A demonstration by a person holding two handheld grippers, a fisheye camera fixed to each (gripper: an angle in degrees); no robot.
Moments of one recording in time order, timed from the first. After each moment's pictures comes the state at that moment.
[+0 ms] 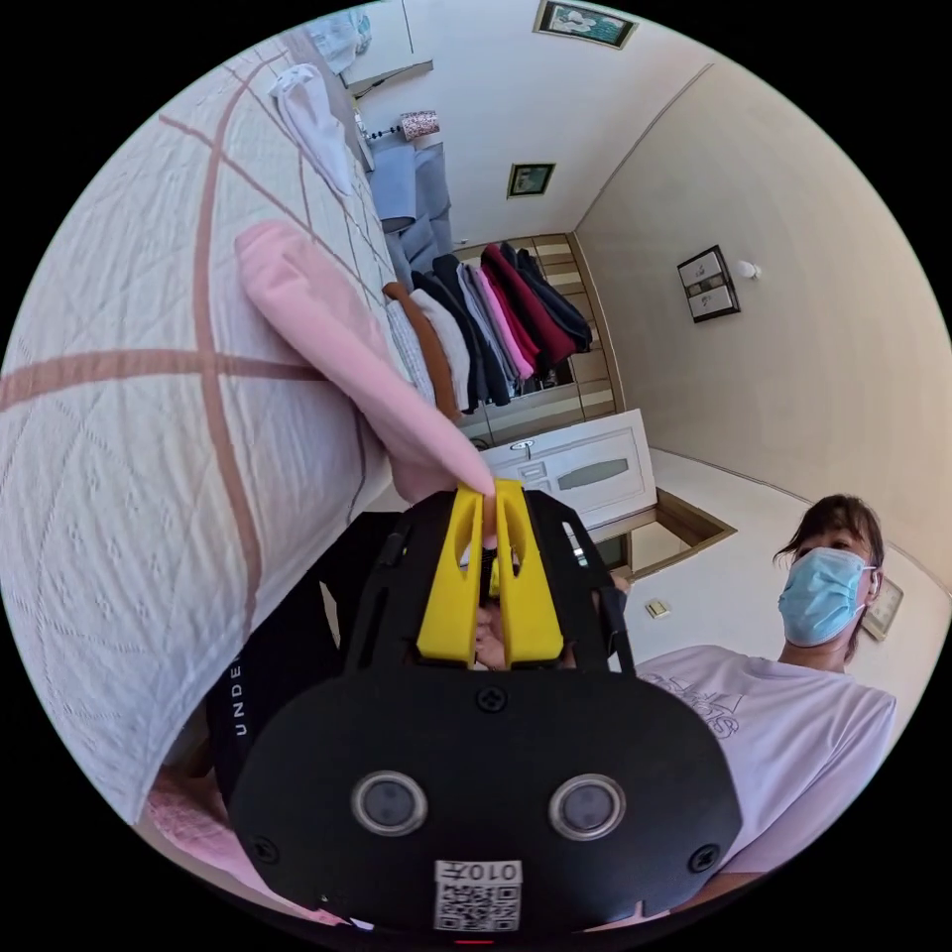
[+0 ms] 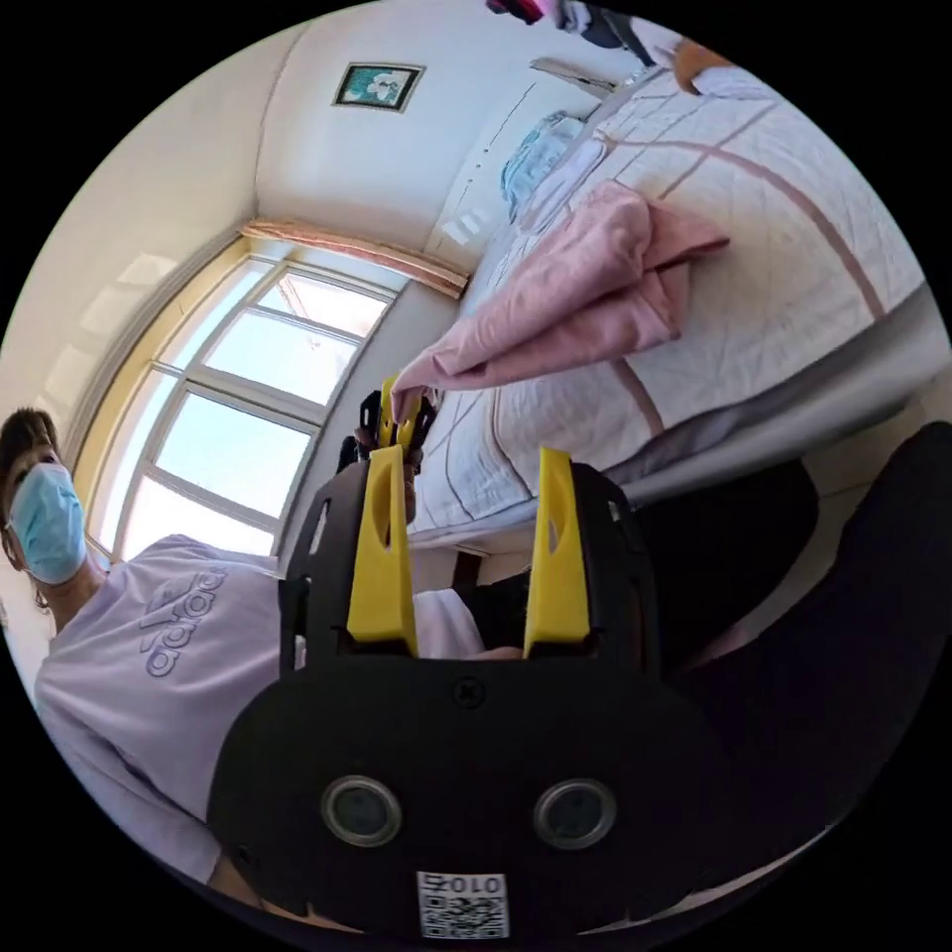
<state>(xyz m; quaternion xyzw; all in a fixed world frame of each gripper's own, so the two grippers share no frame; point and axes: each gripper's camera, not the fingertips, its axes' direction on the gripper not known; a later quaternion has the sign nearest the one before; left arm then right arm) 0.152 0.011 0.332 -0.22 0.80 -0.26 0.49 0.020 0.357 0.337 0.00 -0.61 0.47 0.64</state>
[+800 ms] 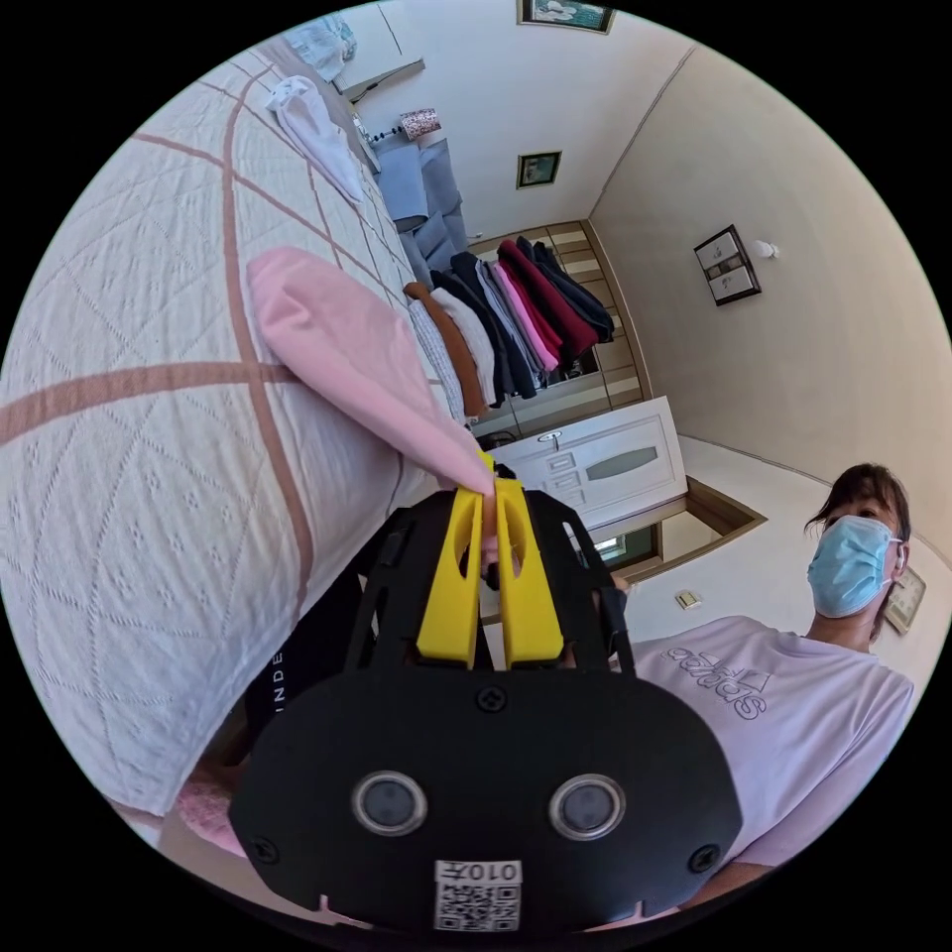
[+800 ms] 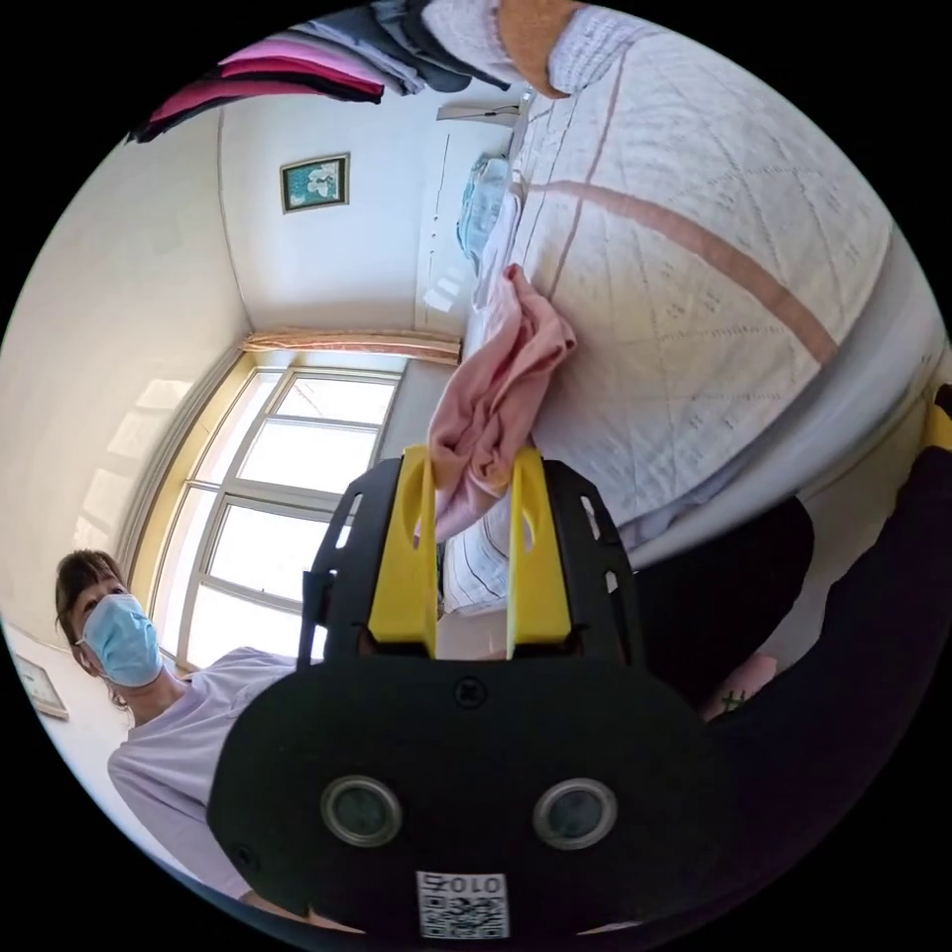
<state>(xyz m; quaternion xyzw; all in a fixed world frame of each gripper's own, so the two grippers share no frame) 0.139 0.017 0.350 -0.24 0.78 -0.24 0.52 0.139 0.402 0.452 -0.01 -0.57 0.57 0.59</state>
